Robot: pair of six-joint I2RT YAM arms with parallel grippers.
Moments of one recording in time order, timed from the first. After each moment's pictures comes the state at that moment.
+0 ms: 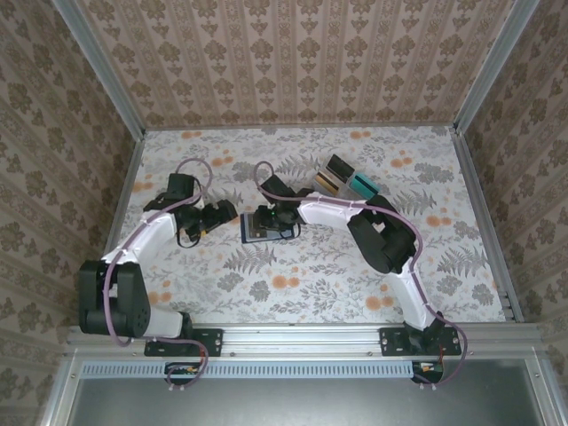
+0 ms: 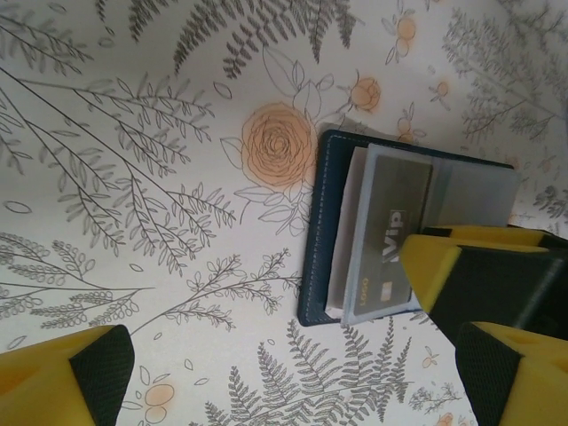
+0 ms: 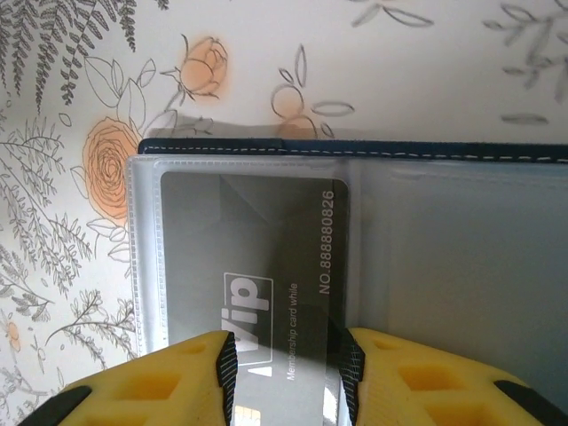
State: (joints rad) left arm -0.16 1.39 0.87 -0.59 0.35 -0.50; right arm 0.76 2.18 1.54 -0.37 -0.17 0.77
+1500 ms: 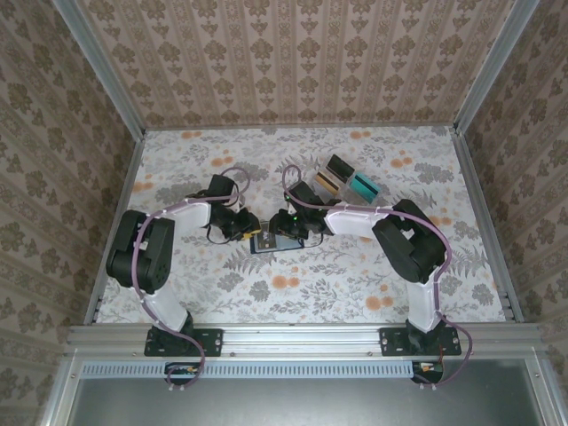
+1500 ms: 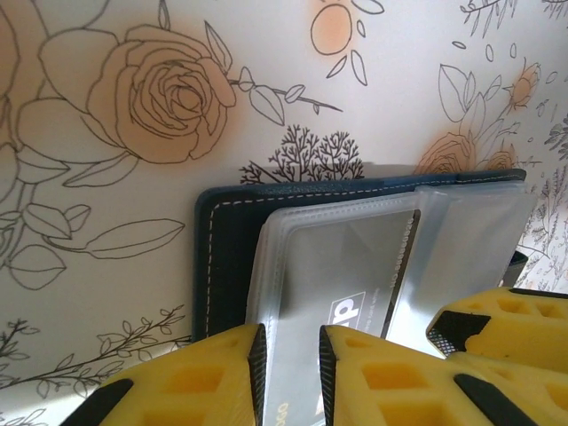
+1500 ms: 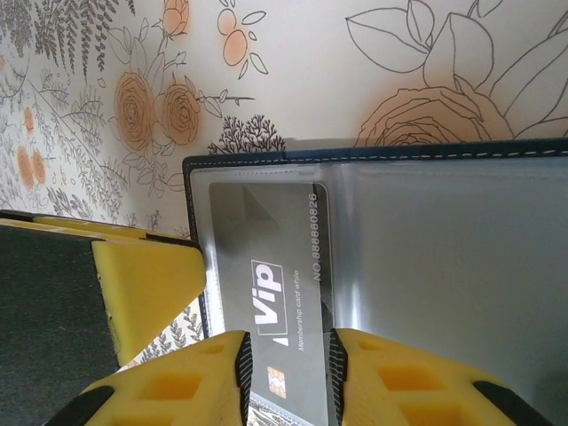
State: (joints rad) left arm -0.35 1.73 0.95 -0.43 0.50 -0.65; right arm 0.69 1.97 1.21 -0.13 -0.32 0.89
